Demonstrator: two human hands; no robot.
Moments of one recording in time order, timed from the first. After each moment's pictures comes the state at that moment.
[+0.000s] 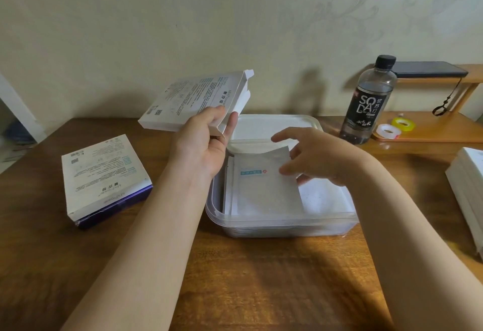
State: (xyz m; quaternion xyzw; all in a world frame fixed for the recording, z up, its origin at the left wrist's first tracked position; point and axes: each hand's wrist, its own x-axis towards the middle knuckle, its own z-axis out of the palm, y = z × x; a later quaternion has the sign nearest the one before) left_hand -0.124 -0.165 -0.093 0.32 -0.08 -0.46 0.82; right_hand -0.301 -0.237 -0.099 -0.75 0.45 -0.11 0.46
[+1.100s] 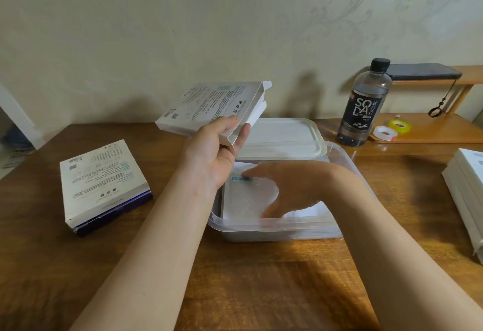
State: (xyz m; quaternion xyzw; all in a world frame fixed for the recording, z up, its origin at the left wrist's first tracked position) left_hand -0.137 -0.167 -0.097 0.33 -0.10 -0.50 0.80; right_hand -0.282 -0.220 -0.108 -0.93 0.31 0.11 0.18
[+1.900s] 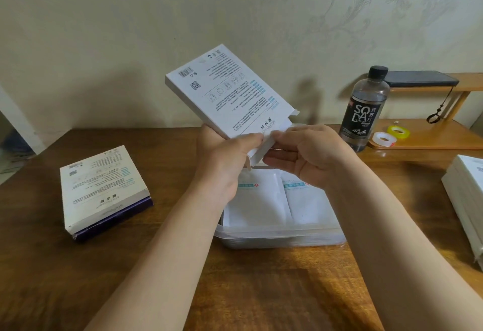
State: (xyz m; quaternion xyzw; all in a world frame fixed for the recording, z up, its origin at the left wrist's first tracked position) left_hand -0.154 -0.164 -0.101 0.50 -0.32 -0.36 0.72; right_hand -0.283 -0.226 -0.086 -0.47 0.39 -0.36 0.70
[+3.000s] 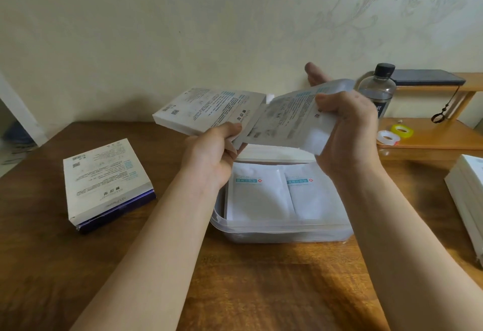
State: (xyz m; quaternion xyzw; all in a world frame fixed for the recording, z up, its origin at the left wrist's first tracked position) left_hand -0.126 -0.172 -0.105 0.43 -0.12 -0.47 0.76; right_hand -0.289 -0.222 -0.071 -0.45 0.19 -0.60 0.63
